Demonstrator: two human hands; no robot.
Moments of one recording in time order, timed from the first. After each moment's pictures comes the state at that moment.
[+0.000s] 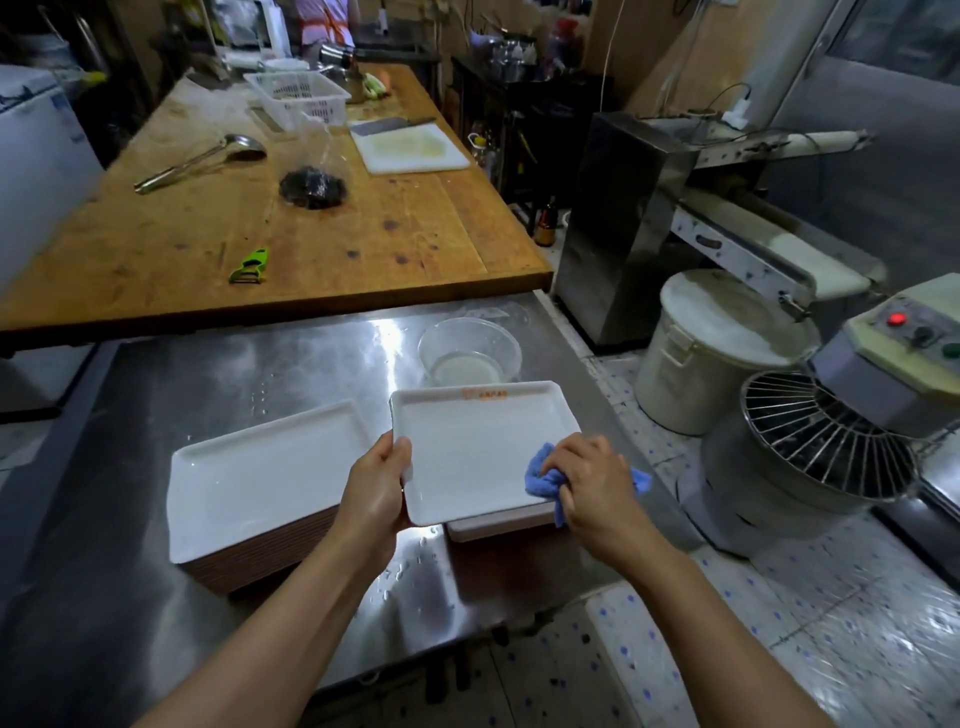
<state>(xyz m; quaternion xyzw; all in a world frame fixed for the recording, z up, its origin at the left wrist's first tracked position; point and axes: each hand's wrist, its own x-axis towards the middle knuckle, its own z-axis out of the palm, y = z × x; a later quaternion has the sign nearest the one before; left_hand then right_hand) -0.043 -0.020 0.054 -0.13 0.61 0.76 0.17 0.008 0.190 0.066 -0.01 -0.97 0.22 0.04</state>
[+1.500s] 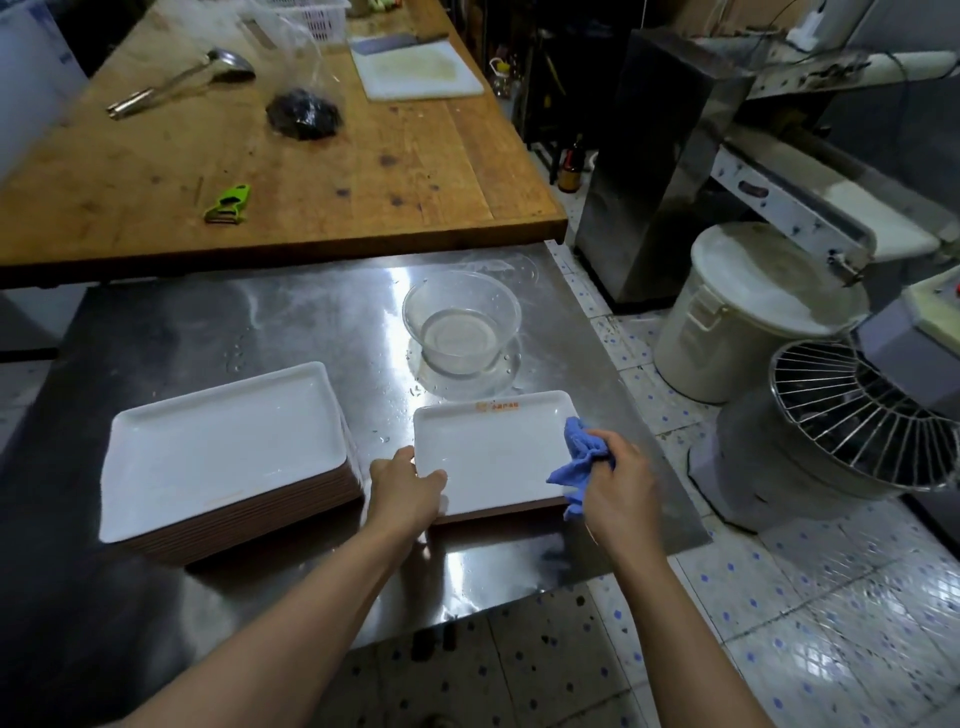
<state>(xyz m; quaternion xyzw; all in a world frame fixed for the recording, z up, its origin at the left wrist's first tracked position) -0.060 0.033 -0.026 -0.17 0.83 0.50 0.19 -0.007 0.219 0.019 -0.32 -0.80 0.51 0.07</state>
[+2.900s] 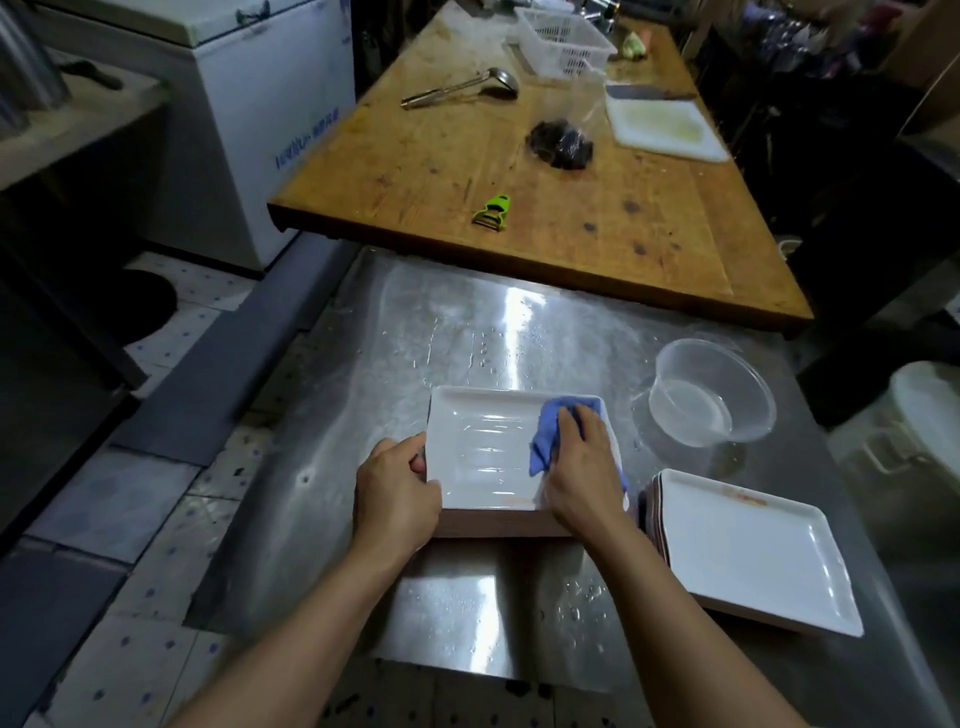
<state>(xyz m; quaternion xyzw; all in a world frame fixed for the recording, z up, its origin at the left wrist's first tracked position) -0.043 -0.222 0.006 -0.22 0.89 0.40 -0.03 -0.103 -0.048 0.012 0.04 -0.98 0.18 -0.07</state>
